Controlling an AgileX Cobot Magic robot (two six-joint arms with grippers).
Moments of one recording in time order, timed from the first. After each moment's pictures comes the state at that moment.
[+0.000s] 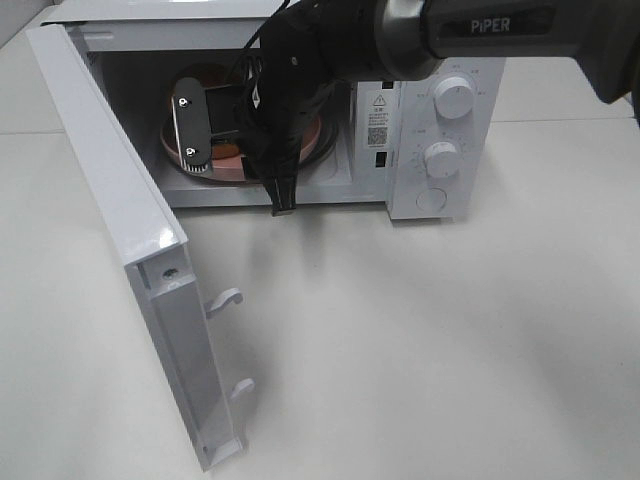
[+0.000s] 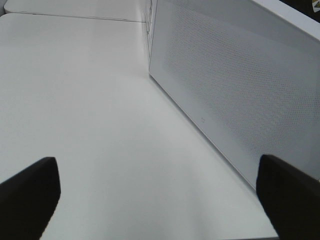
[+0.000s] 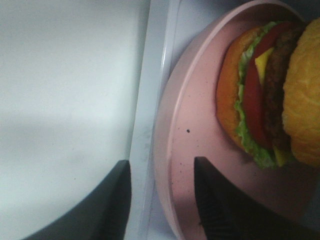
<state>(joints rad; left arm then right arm) 0.00 -0.01 -0.52 -0.17 1.08 0.02 0.71 2.25 -1.78 -0.23 0.49 -1.04</state>
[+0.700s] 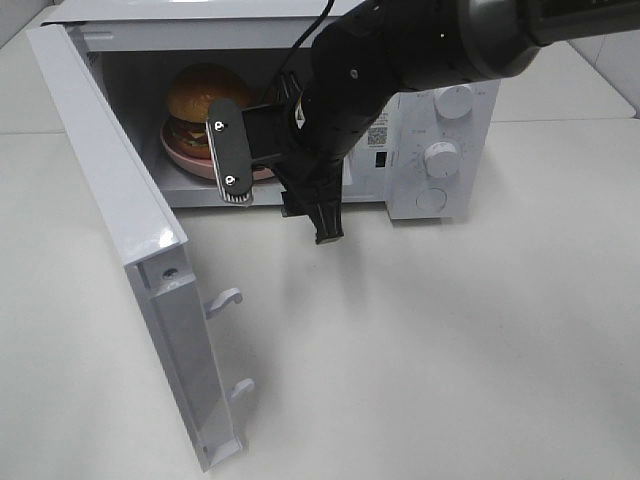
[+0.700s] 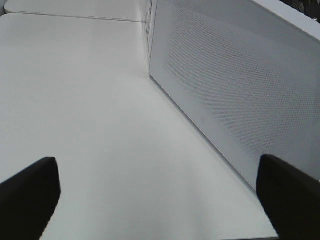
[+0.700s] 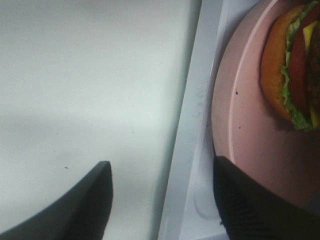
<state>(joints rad) 0.00 -0.01 -0.52 -0.17 1.08 0.02 0.71 2.04 -1.45 -0.25 0.41 -1.04</state>
